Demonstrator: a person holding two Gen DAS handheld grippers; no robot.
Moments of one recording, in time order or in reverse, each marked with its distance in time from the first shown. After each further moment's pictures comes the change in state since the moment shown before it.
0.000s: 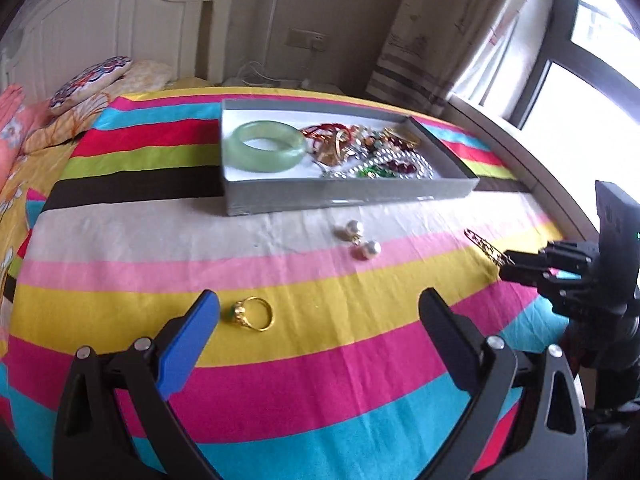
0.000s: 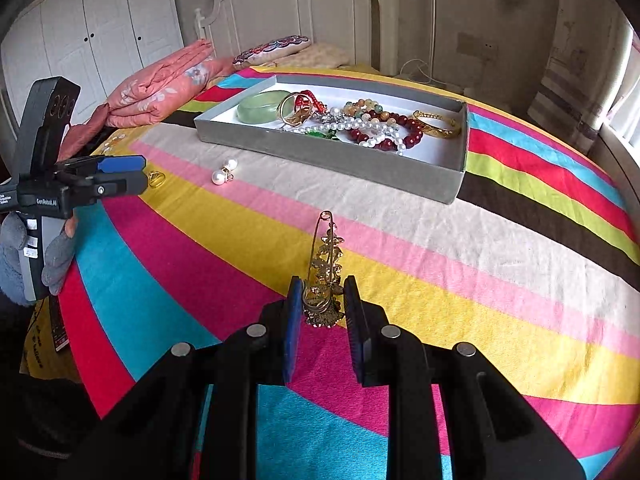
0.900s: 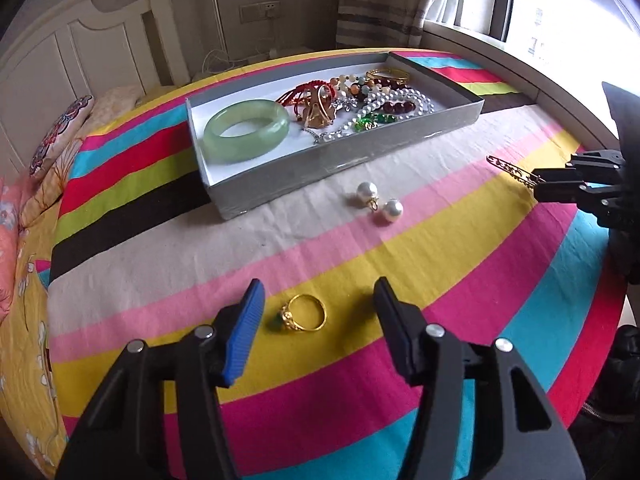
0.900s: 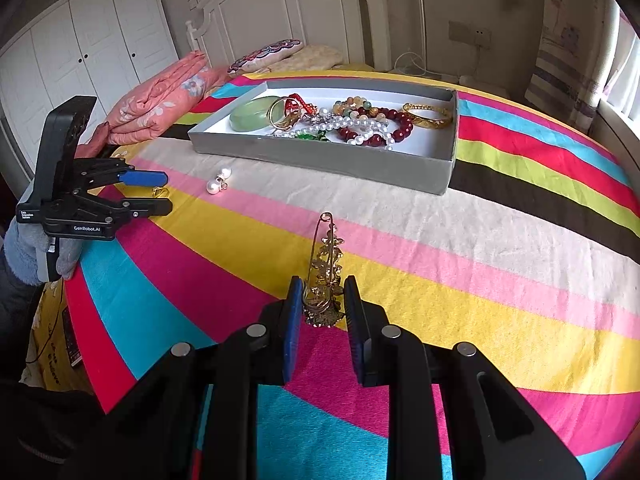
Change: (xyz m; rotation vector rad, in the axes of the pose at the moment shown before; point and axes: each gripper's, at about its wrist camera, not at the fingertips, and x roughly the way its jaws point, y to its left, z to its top) left arm 0.026 -0.001 0.012 0.256 0.141 0.090; right arm -0.001 -0.016 -0.001 0.072 -0.003 0.039
